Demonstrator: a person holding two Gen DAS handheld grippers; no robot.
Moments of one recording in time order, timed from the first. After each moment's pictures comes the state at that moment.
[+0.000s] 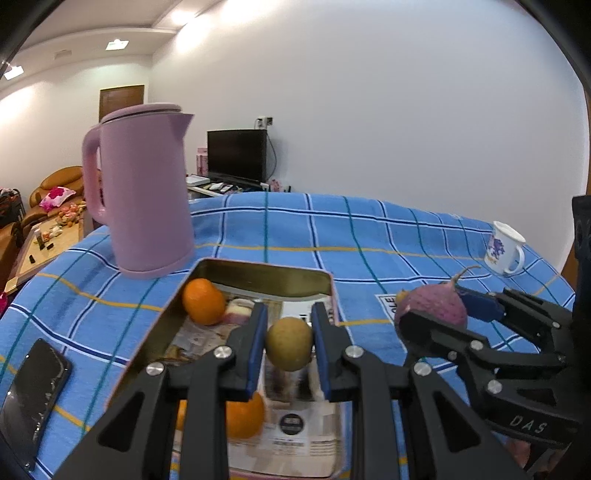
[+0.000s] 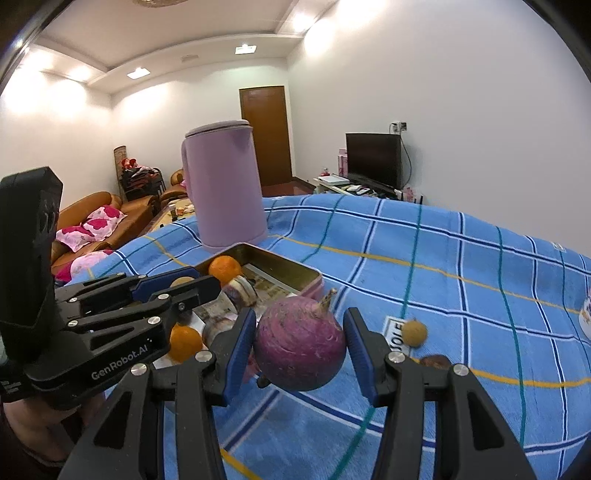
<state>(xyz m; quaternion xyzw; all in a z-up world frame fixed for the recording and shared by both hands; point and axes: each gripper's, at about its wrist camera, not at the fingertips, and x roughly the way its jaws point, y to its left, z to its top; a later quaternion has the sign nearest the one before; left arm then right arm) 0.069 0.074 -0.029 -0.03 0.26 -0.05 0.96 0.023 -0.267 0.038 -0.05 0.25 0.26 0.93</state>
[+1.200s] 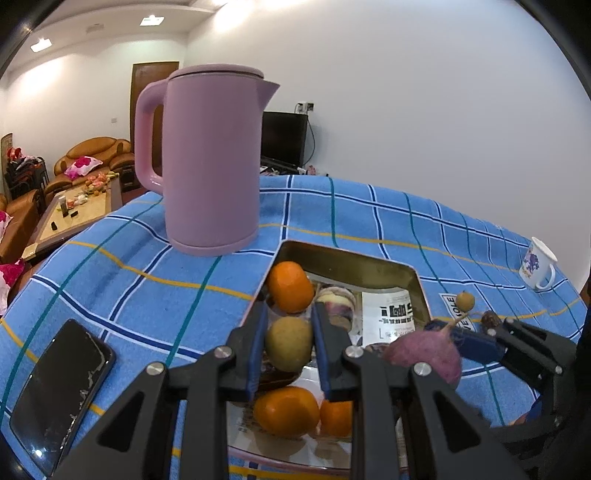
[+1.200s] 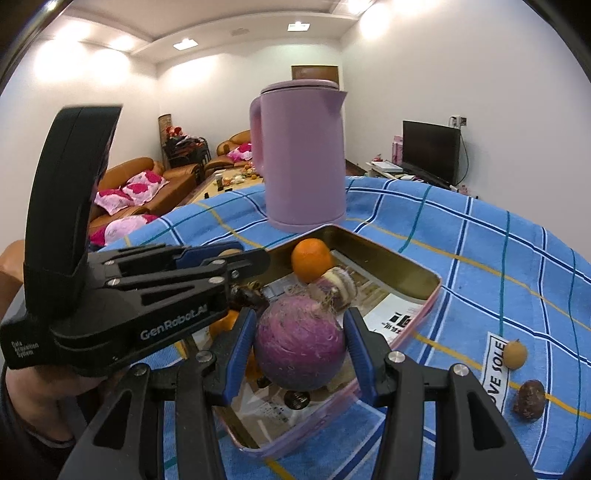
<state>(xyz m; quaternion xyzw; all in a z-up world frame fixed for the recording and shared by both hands) 0.082 0.141 -0.046 -0.07 0.29 0.00 0.95 0.024 -0.179 0.017 -0.10 0.28 0.35 0.89</state>
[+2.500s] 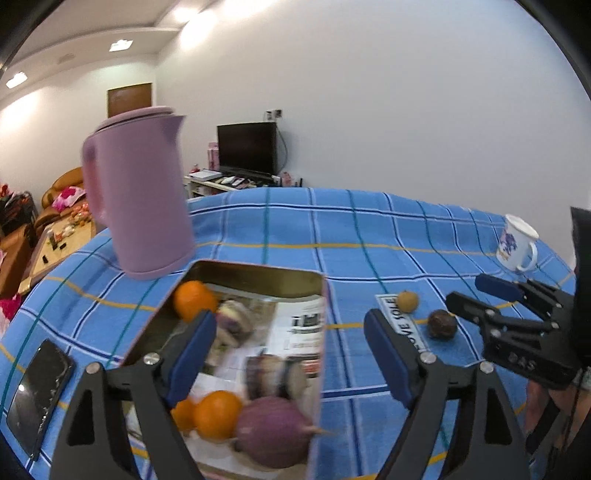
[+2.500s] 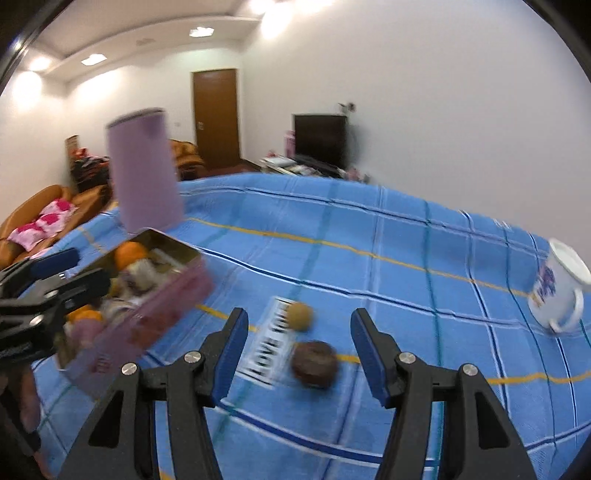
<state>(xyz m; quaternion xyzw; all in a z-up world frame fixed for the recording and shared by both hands) 0.080 0.037 -0.026 -0.01 0.28 -0.02 0.96 0.069 -0.342 0.028 -0.06 0.29 0.15 0.94</state>
